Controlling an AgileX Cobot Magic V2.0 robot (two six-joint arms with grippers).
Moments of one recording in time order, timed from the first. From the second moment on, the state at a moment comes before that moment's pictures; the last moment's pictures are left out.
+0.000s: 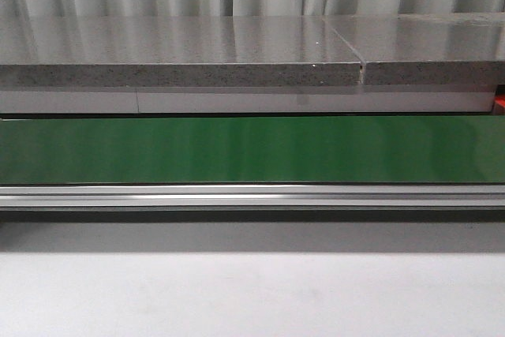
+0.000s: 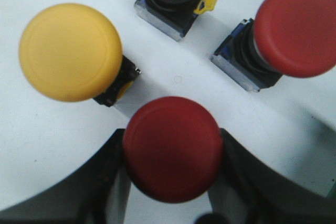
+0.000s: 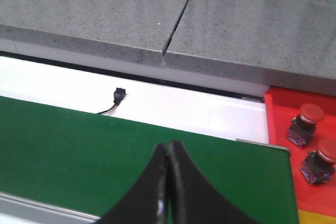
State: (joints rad) left arm 0.30 1.85 -1.17 0.15 0.51 -0.42; right arm -0.12 0.60 -0.61 0.59 0.47 -0.63
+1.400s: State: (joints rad) left arm 0.03 1.52 -1.08 0.15 0.67 -0.19; right arm -0.12 0.60 -0.61 0.59 0.47 -0.63
